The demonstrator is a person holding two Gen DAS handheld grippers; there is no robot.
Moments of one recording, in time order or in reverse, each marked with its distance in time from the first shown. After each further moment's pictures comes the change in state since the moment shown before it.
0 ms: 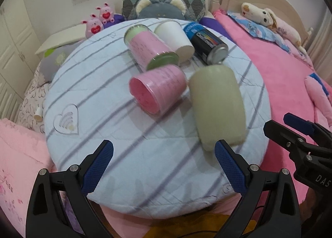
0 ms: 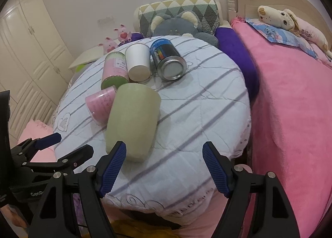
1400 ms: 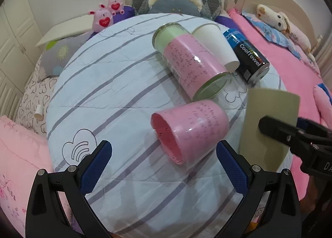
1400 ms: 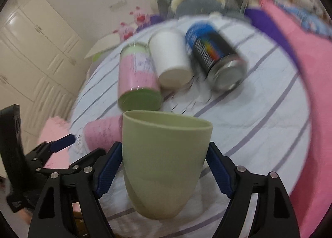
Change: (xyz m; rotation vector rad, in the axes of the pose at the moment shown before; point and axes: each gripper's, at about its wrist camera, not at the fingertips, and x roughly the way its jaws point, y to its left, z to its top) left arm 0.044 0.062 0.041 -0.044 0.053 0.000; right arm 0.070 0.033 0.053 0.006 0.110 0.145
